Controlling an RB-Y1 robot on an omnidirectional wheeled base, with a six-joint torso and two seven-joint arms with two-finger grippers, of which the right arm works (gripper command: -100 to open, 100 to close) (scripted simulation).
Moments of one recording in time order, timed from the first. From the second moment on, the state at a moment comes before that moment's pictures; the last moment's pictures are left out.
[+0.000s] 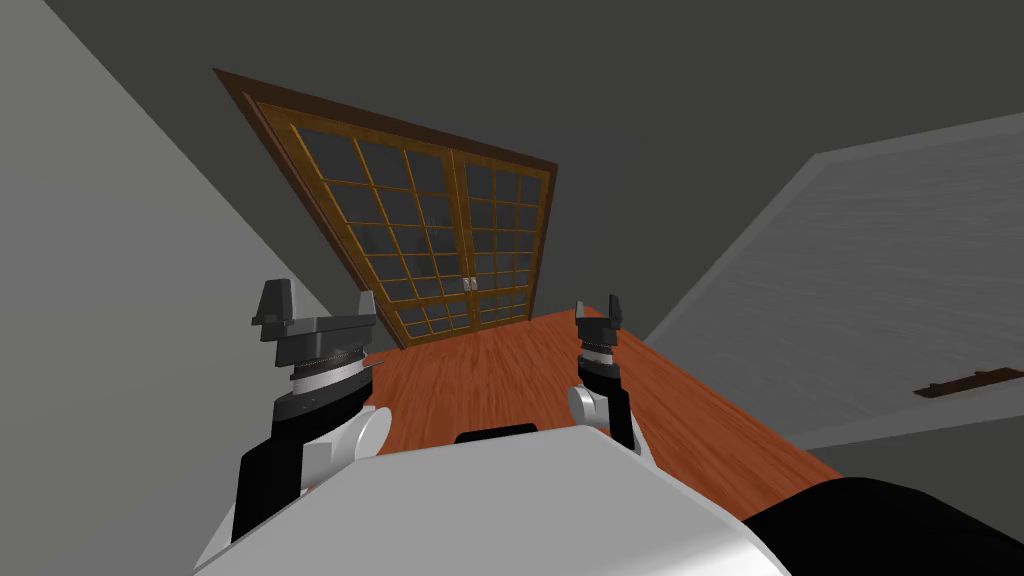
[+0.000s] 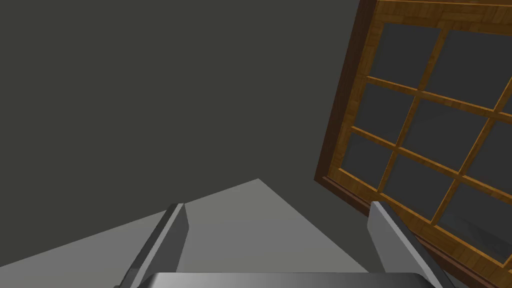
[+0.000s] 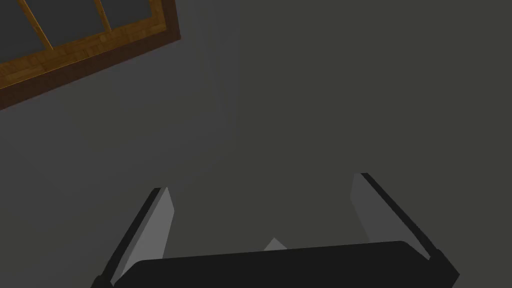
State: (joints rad) arm 0.45 0.04 -0.02 -2.21 -0.12 -0.56 -0.10
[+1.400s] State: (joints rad) arm 0.43 -0.05 0.01 -1.99 -0.18 -0.62 -0.35
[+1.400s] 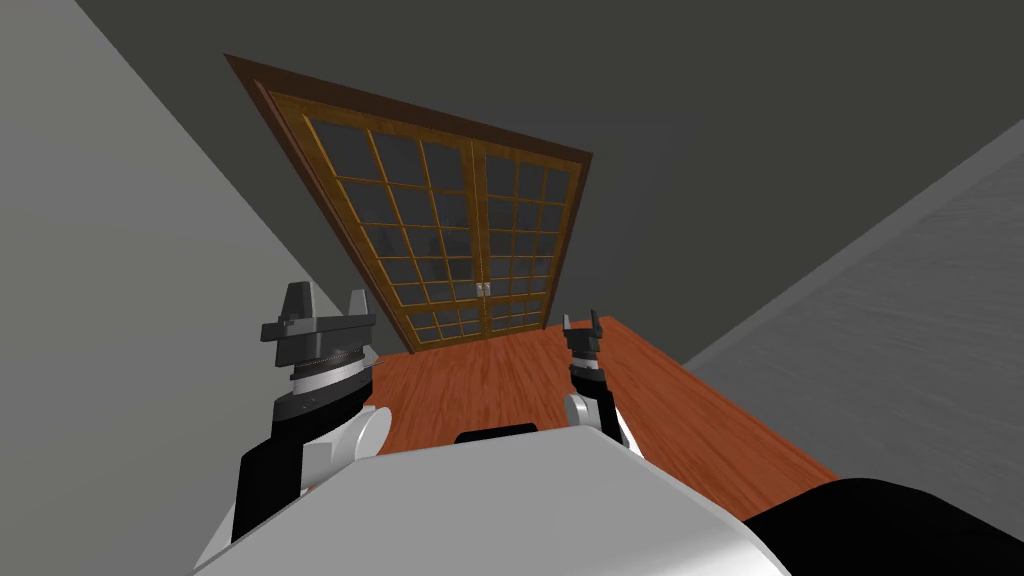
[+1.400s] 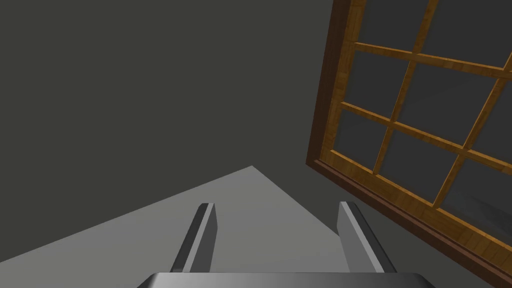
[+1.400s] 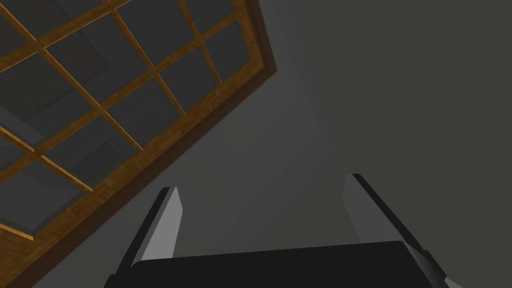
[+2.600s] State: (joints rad) arm 0.40 -0.11 0.04 -1.78 -0.23 -0.67 -0.60
